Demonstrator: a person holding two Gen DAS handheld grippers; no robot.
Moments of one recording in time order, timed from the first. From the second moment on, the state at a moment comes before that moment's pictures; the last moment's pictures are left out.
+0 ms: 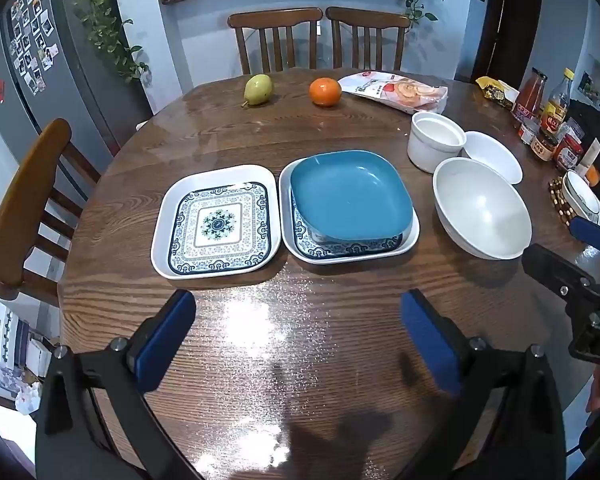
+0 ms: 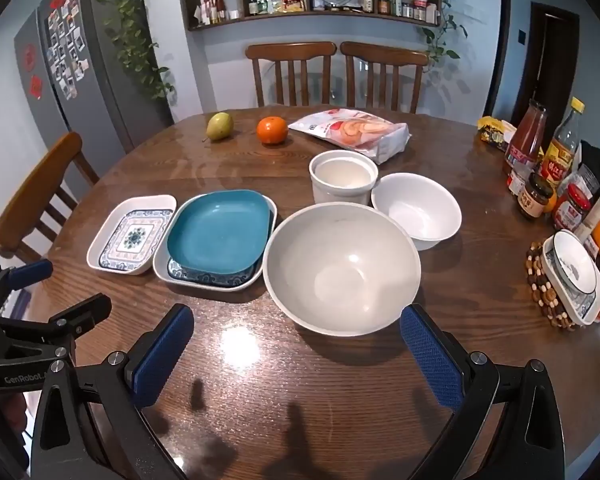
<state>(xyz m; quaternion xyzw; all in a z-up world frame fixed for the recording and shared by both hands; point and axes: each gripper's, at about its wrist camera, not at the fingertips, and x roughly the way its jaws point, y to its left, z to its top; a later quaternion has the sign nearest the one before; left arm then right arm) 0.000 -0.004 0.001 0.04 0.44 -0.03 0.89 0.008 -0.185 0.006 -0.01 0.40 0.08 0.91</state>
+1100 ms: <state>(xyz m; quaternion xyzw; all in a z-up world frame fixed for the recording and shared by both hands) 0.005 -0.004 -0.002 0.03 0.45 -0.03 0.89 0.008 -0.181 0.006 -0.01 0.40 0.08 0.91</state>
